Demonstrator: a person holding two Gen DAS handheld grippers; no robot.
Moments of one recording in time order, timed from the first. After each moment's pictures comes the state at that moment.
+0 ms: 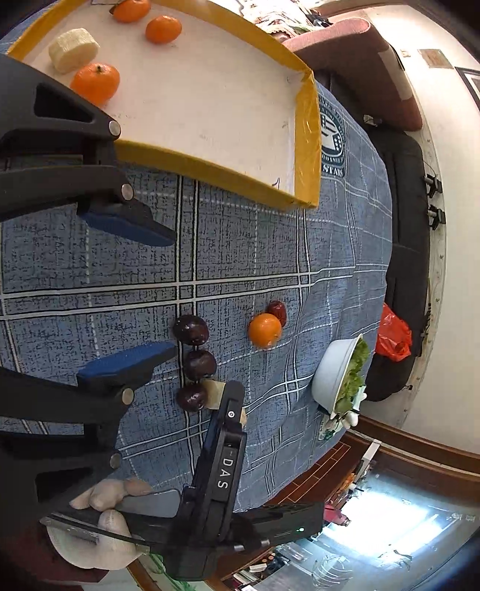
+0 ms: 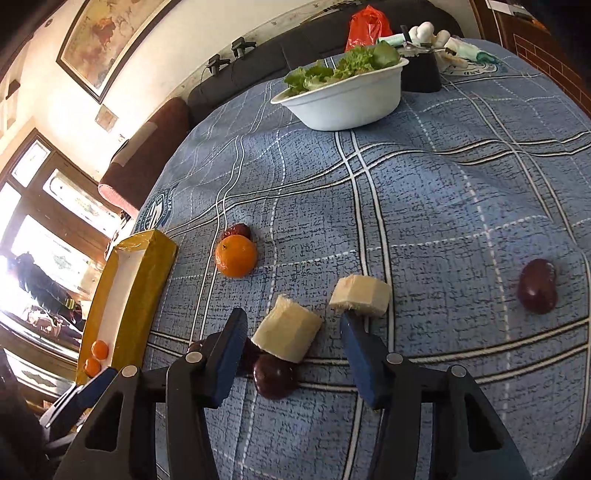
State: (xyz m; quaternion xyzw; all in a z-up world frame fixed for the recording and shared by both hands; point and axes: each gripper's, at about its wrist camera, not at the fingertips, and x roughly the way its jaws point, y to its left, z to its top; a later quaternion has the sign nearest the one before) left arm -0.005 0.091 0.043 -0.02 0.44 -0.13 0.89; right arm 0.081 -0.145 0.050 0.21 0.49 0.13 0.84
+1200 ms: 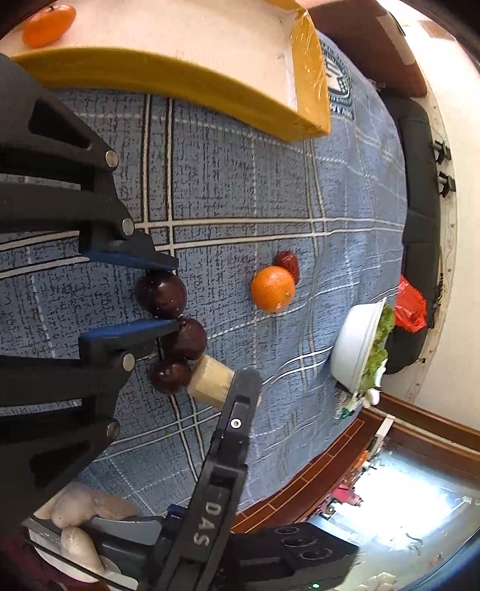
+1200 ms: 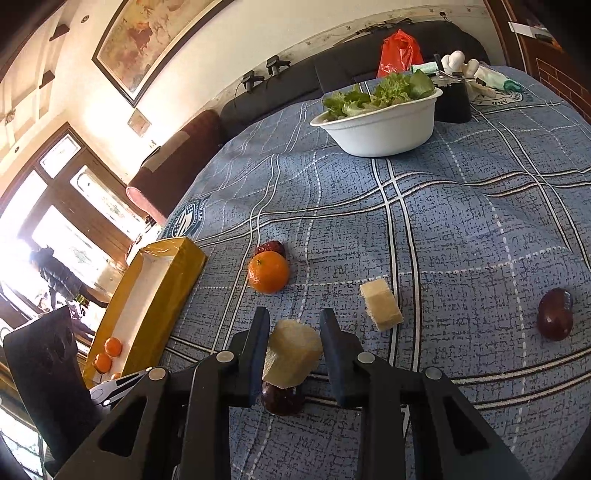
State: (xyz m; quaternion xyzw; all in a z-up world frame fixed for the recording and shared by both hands) left arm 0.024 0.060 0.014 -0.03 0.44 -0.18 0.88; right arm 0.063 -0.148 0.064 0.20 0.43 0.18 0.86
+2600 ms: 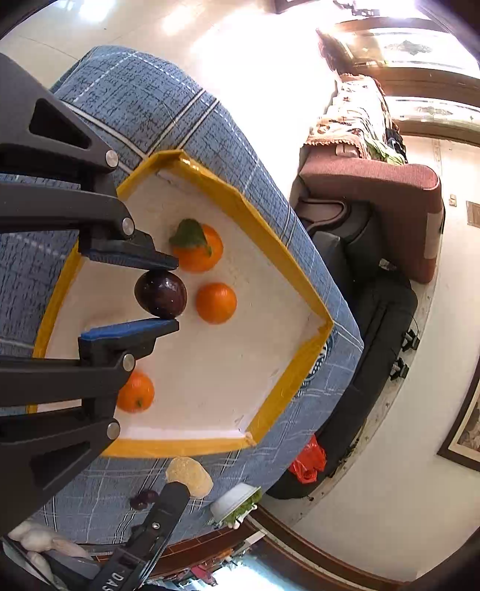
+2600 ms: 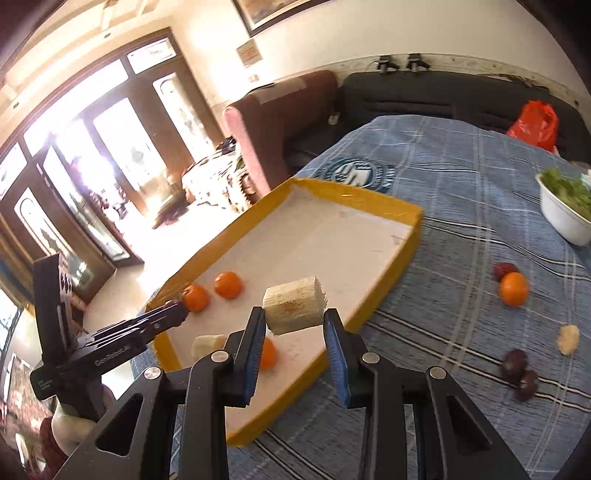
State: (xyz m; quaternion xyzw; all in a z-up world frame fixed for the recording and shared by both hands) left arm -0.076 0.335 0.044 -0.19 0.40 0.07 0.90; right arm 0.014 0.083 0.128 0.02 0.42 0.34 0.84
